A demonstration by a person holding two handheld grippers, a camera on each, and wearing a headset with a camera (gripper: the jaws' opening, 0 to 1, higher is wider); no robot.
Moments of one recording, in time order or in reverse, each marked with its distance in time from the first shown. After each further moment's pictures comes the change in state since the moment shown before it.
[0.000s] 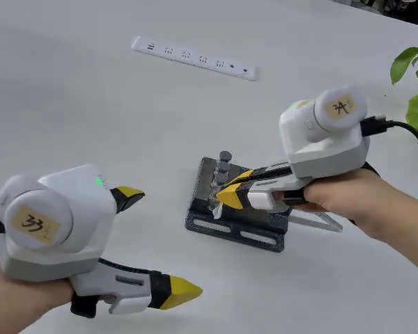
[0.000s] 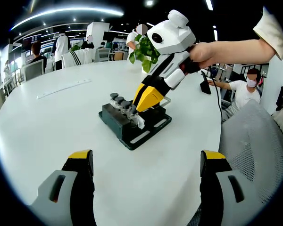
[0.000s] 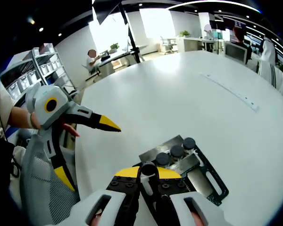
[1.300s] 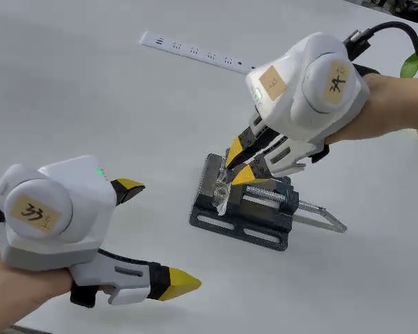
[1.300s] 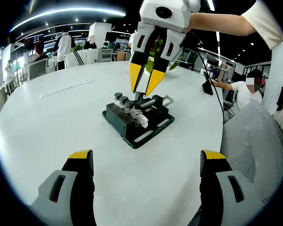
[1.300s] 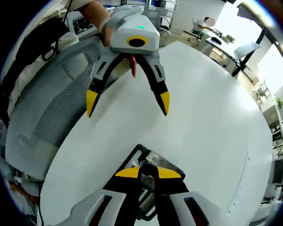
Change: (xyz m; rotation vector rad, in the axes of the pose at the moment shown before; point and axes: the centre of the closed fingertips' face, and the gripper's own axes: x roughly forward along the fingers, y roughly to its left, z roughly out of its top) left arm -0.004 0.005 -0.002 -0.006 -0.005 0.022; right arm -0.014 0.013 0.012 -1.095 0.391 0.283
